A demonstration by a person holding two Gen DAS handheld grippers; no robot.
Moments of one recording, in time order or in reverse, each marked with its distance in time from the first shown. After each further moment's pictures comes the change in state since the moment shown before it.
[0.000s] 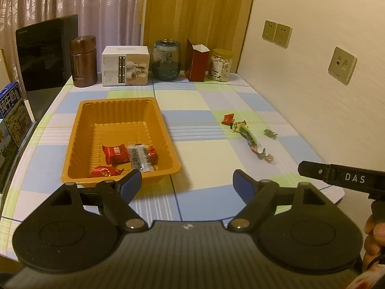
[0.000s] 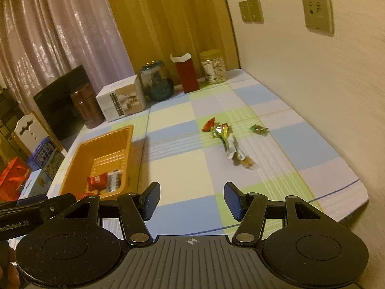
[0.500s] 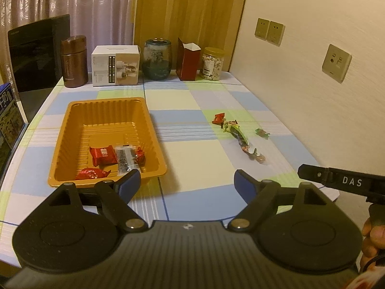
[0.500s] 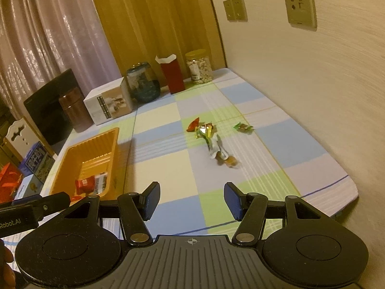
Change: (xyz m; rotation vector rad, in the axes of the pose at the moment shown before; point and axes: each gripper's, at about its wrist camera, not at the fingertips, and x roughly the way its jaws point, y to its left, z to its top) left arm 0.010 -0.017 0.002 0.012 0.007 -0.030; right arm -0.001 -0.022 0.001 0.028 -0.003 -0.038
